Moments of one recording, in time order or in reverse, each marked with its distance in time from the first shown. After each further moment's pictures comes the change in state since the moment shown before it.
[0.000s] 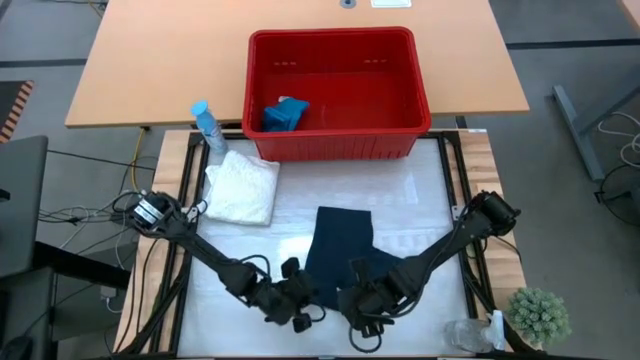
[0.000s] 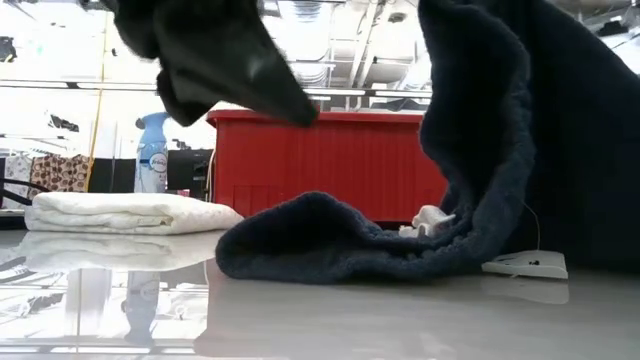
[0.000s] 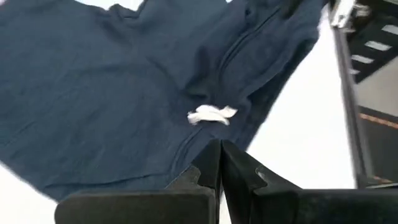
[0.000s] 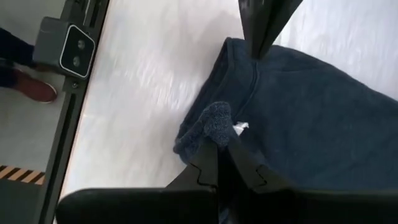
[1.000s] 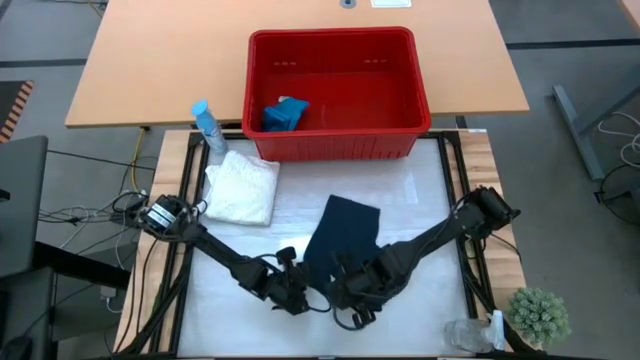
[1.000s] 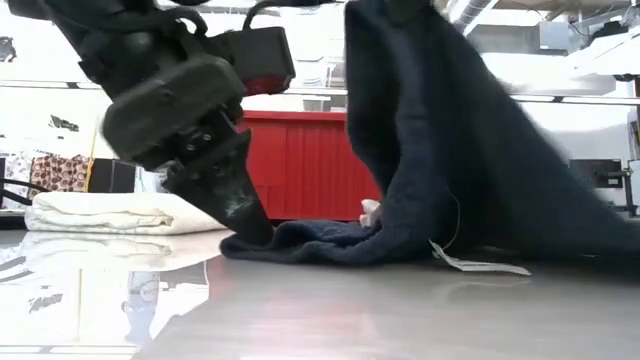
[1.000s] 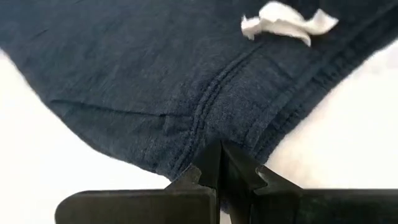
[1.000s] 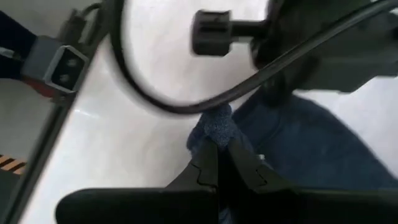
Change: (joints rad) left arm 0.084 0.083 -0.021 -0.211 0.047 0.054; right arm -0.113 0.000 0.000 0.101 -0.107 -0.235
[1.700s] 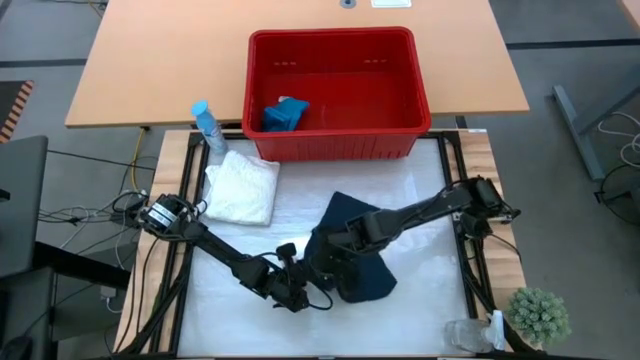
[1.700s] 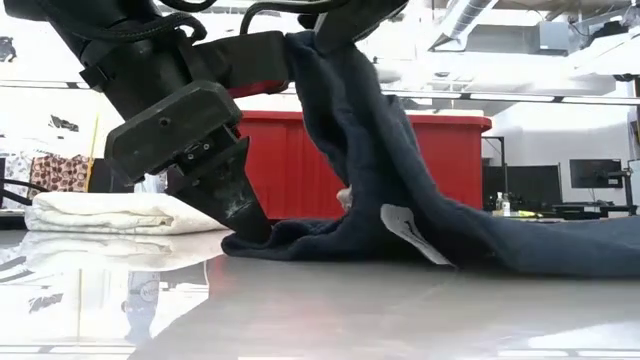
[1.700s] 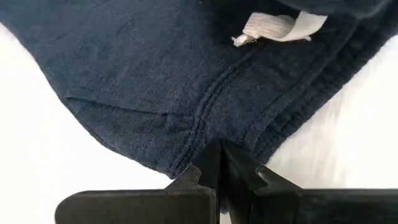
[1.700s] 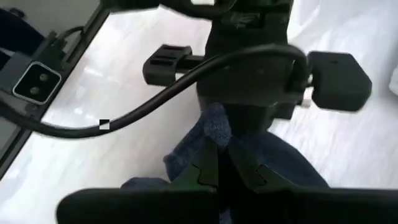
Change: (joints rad) left arm 0.008 0.000 -0.001 -0.024 -0.061 0.049; right arm -0.204 0.001 0.000 0.088 -0.202 -0.248
